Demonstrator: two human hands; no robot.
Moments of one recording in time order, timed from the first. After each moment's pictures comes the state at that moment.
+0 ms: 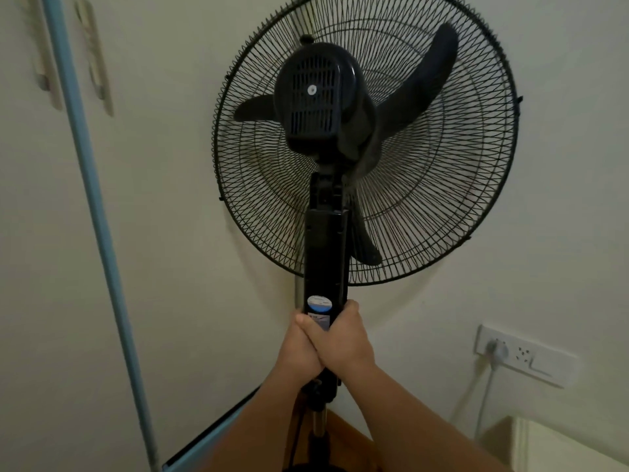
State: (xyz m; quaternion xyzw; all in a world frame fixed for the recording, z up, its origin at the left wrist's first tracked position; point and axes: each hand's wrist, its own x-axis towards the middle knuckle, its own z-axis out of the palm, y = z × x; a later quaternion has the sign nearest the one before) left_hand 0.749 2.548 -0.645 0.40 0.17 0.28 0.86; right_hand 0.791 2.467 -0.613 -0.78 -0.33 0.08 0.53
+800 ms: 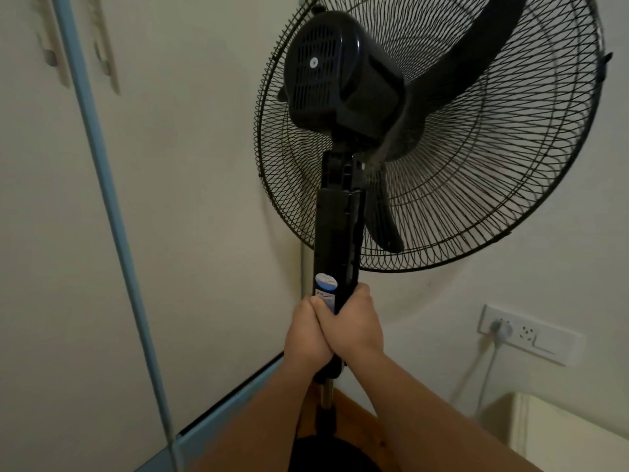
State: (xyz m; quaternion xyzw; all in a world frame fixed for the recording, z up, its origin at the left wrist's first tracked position) left_hand 0.729 2.527 -0.658 0.76 0.33 0.35 0.43; right_hand 0.780 2.457 -0.619 -0.80 -0.31 0.02 0.52
